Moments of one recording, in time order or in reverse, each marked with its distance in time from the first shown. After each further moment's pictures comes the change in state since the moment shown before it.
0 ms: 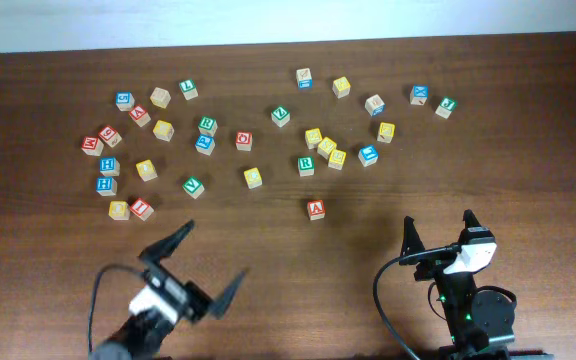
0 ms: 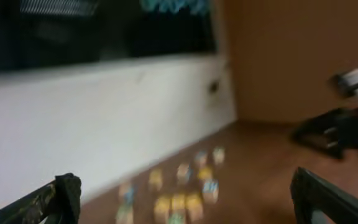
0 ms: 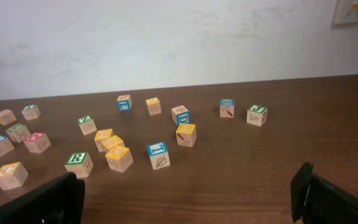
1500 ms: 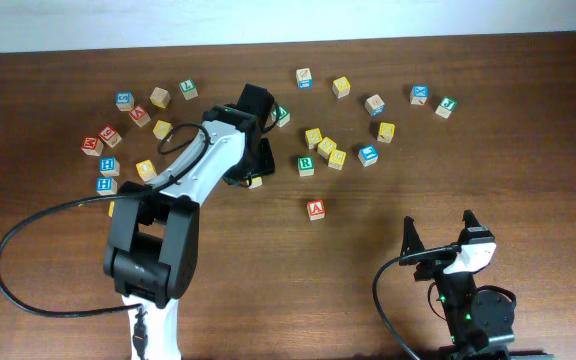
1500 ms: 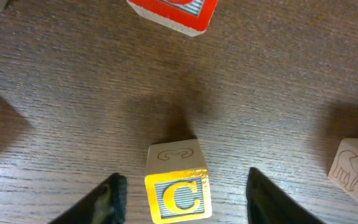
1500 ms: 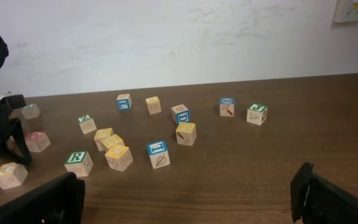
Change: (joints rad) left arm -0.416 2.110 1.604 -1.290 -0.826 -0.507; right arm 0.000 0.003 0.000 0.000 0.000 0.000
